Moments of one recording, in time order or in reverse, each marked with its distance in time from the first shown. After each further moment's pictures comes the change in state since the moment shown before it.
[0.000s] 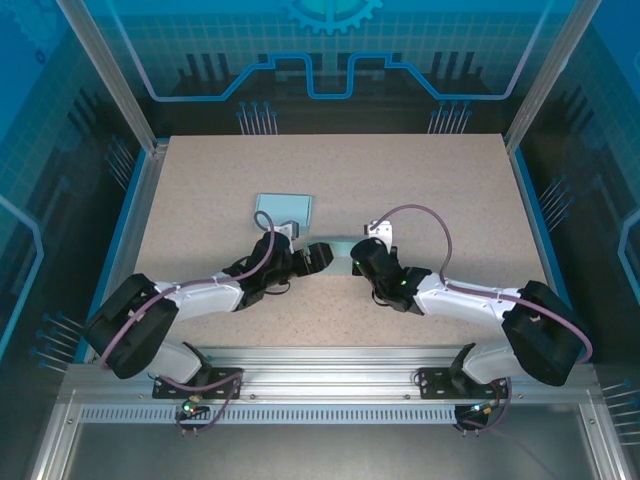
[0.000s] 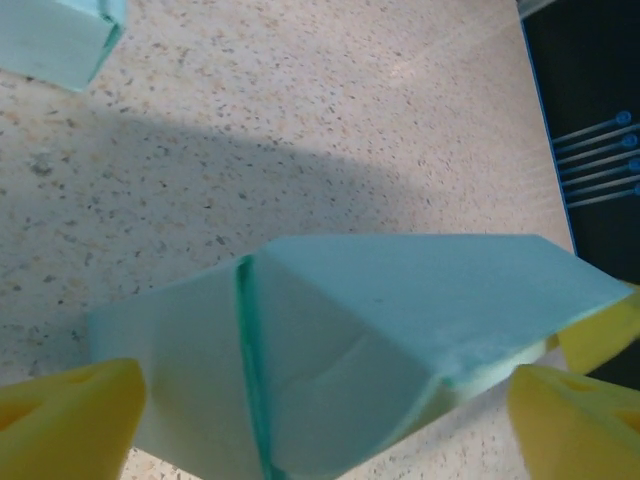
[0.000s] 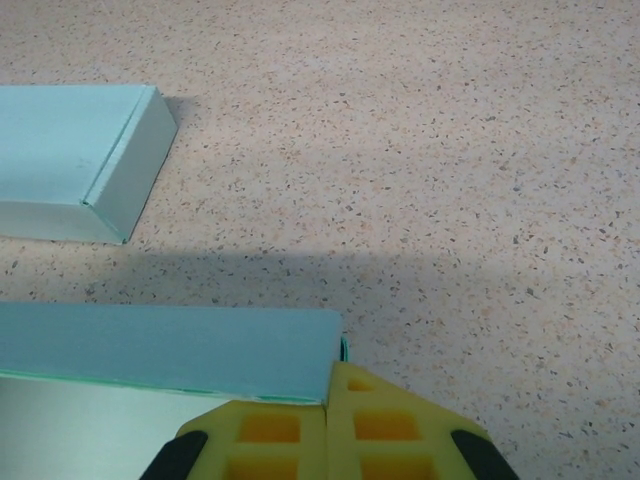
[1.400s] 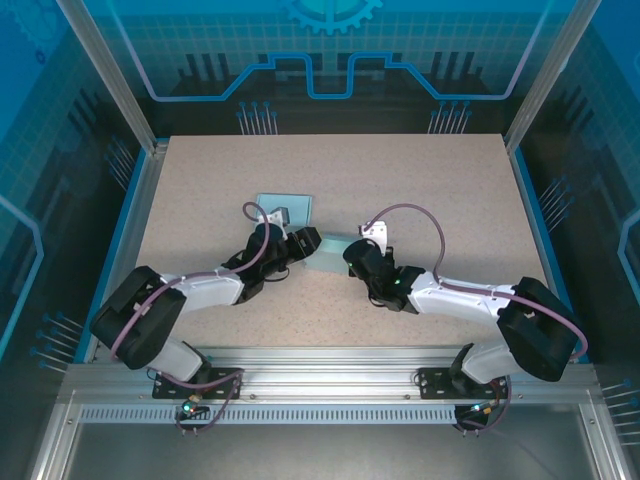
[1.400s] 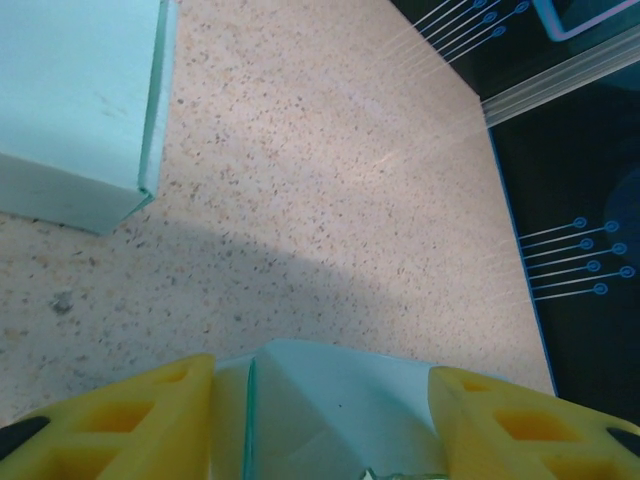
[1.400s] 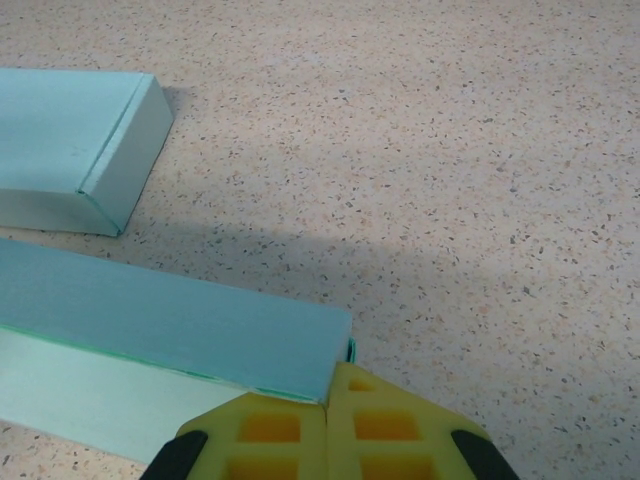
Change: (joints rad) left arm 0.067 0.077 0.007 0.185 -0.054 -0.050; right arm 0.034 0.034 0.040 -0.051 0.052 0.005
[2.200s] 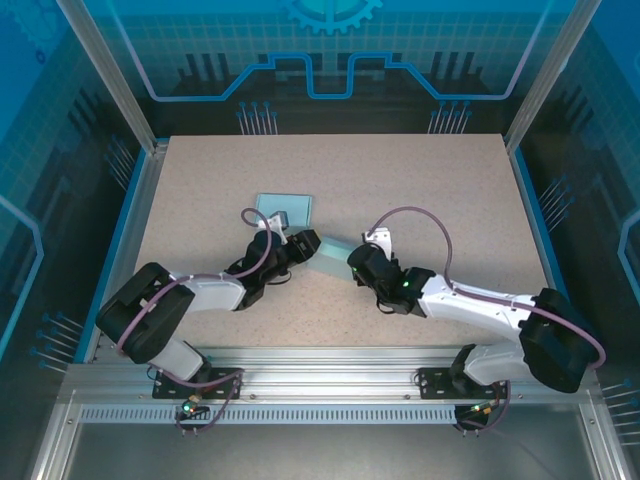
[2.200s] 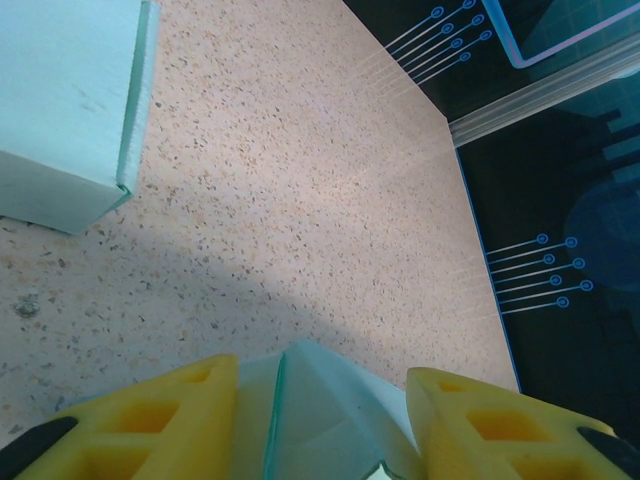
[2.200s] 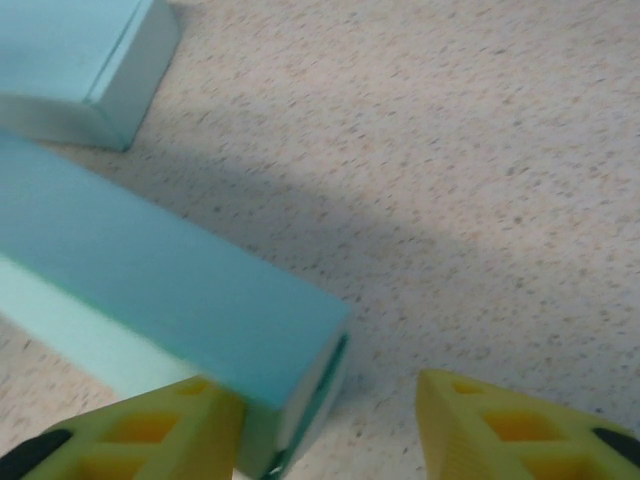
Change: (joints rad) left arm -0.023 0.034 -0.058 0.153 -0.018 -0.042; right arm 0.020 -0.110 0.011 -0.209 -0.102 0.029
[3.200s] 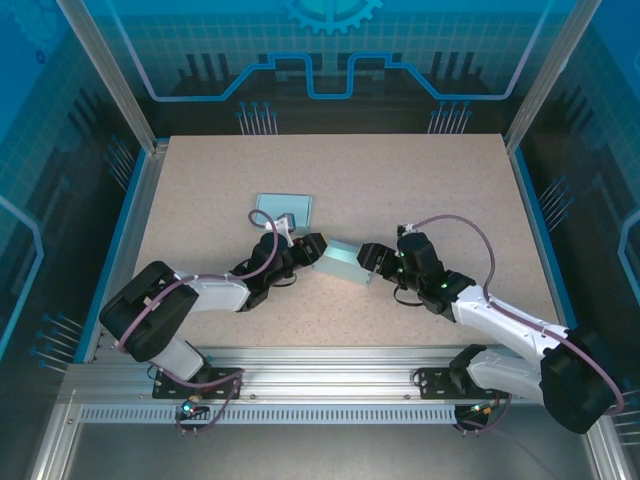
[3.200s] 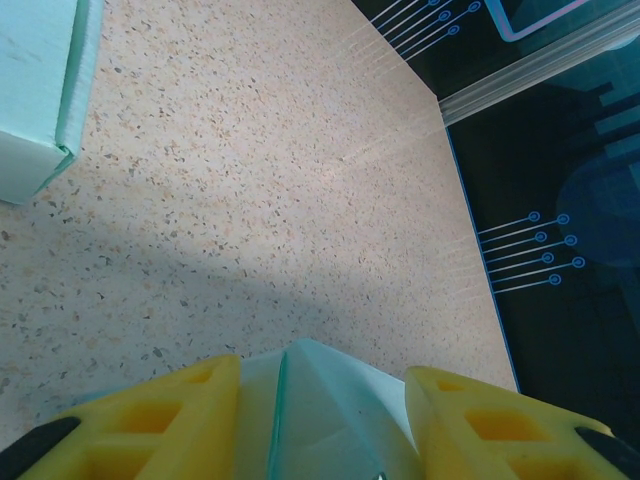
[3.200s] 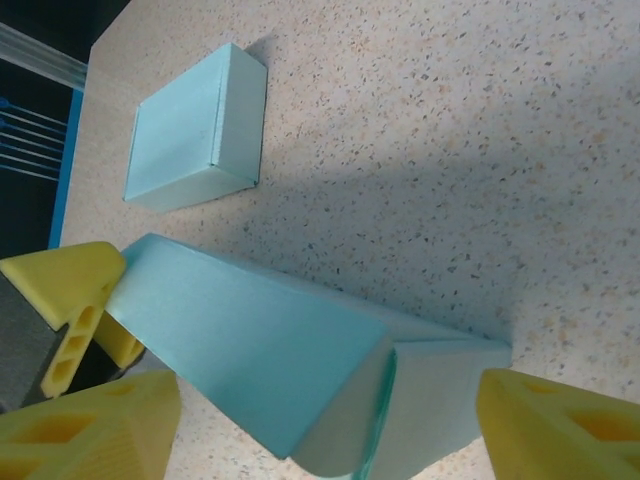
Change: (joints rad) left arm -0.039 0.019 0.014 0.004 -0.004 0.000; right arm -0.307 -0.209 -0.190 0.226 -0.547 0.286
